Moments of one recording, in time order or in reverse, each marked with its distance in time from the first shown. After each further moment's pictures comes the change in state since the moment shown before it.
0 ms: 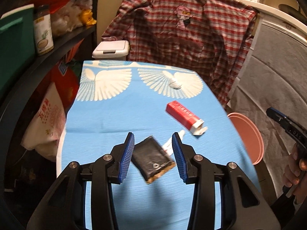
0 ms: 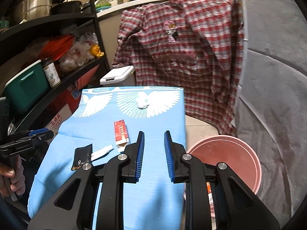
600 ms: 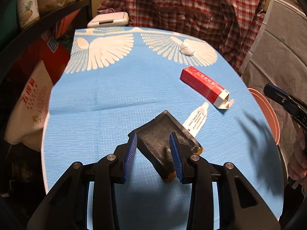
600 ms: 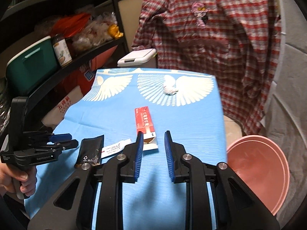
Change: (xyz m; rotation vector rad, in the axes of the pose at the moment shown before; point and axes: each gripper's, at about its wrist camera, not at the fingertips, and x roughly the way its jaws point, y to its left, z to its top) left arm 0.074 0.020 -0.026 0.029 0.175 0.003; right arm 0.082 0.044 -0.015 -0.084 0.105 0.116
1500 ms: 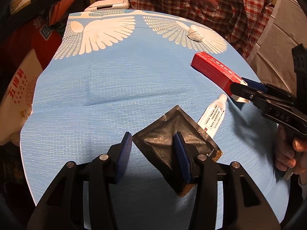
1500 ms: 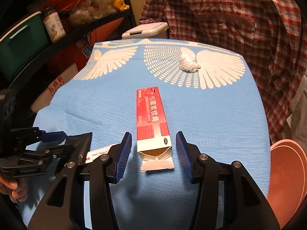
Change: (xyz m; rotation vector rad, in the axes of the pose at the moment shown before) left arm 0.040 0.011 -0.001 0.003 0.066 -0.008; right arm 0.101 0.006 0.001 -0.028 0.158 0.050
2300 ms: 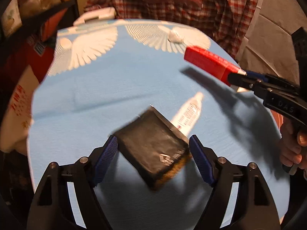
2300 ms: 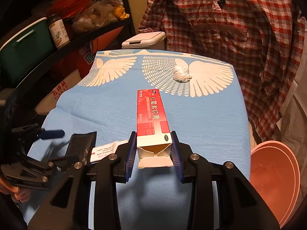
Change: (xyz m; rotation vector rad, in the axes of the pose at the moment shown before) left arm -0.012 -0.038 0.002 0.071 -0.016 0.004; right arm -0.045 -0.005 -0.004 -0.020 -0.062 -0.016
